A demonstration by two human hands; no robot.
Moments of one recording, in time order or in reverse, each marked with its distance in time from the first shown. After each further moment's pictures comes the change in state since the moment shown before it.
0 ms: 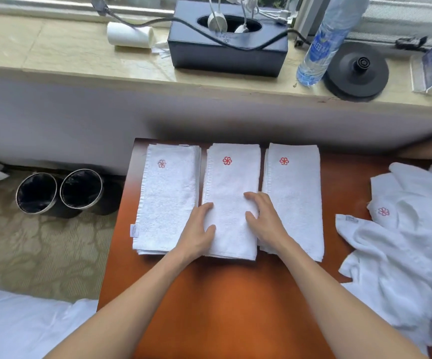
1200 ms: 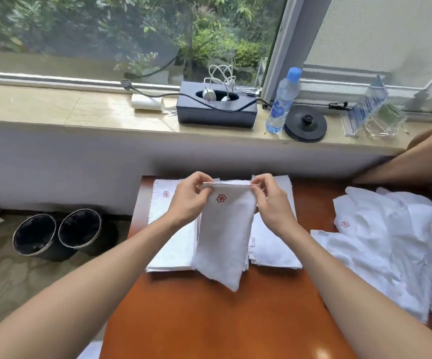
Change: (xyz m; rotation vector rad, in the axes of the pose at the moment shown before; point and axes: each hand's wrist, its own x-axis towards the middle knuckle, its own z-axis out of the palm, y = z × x) left_hand -0.035 0.152 -0.118 -0.177 0.209 0.367; right_hand -0.075 -0.150 -0.095 0.090 0.372 -0.228
